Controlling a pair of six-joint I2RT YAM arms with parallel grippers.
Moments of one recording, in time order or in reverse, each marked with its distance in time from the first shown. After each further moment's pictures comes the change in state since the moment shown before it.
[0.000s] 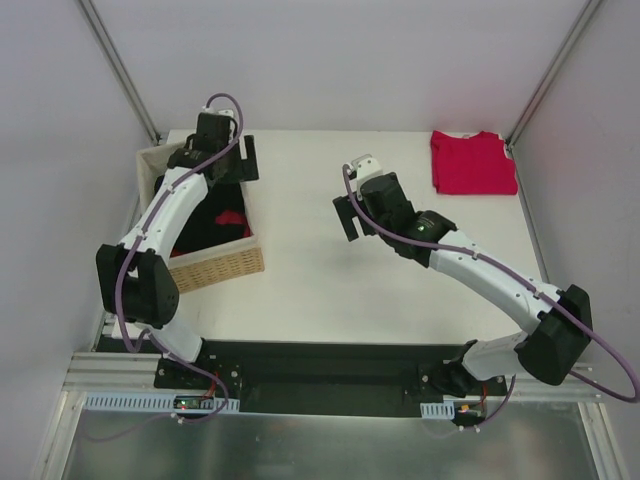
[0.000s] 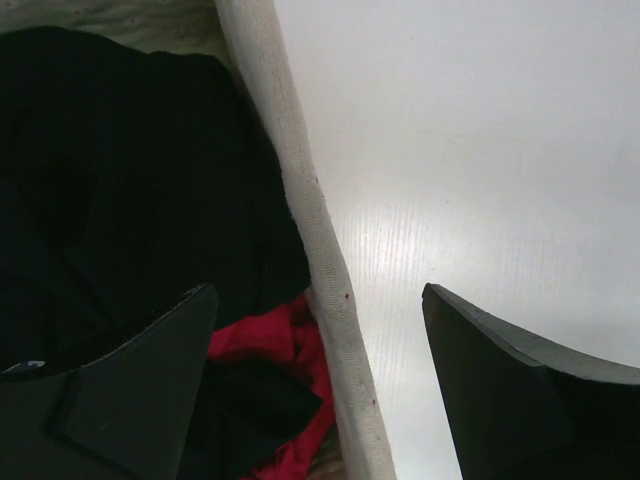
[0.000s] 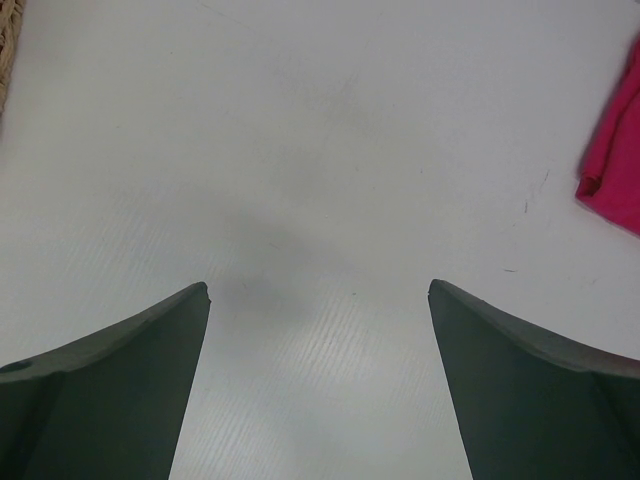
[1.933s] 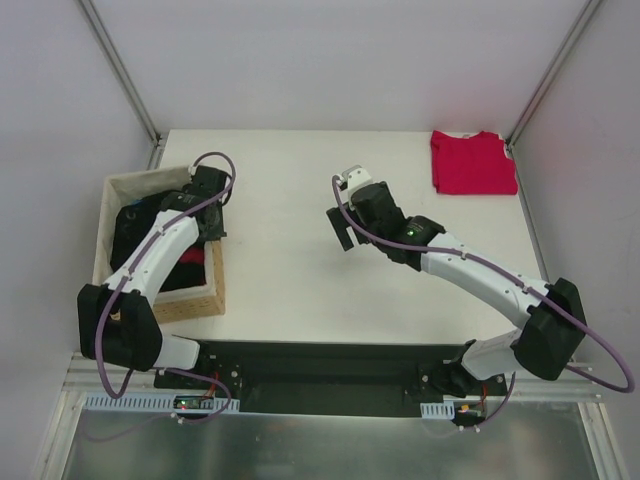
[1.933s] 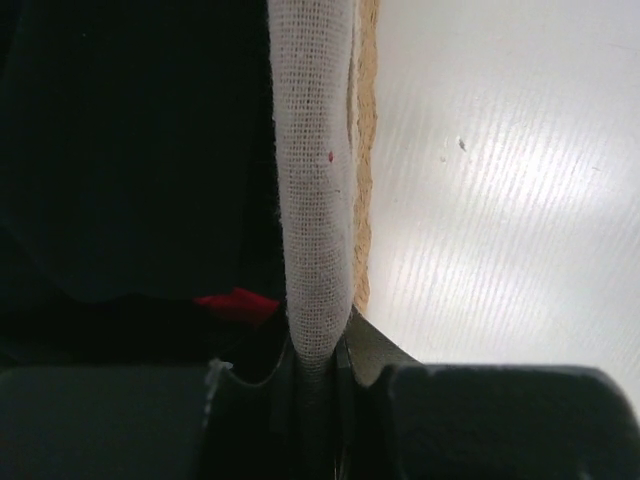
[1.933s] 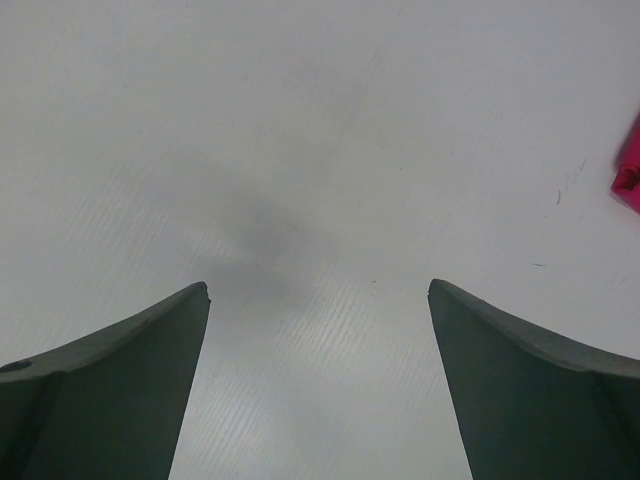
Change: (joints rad) left arm -0.008 -0.240 -0.399 -0.214 -0.312 -0.010; right arm 0.031 0.032 -0.044 0.020 -0.012 0.000
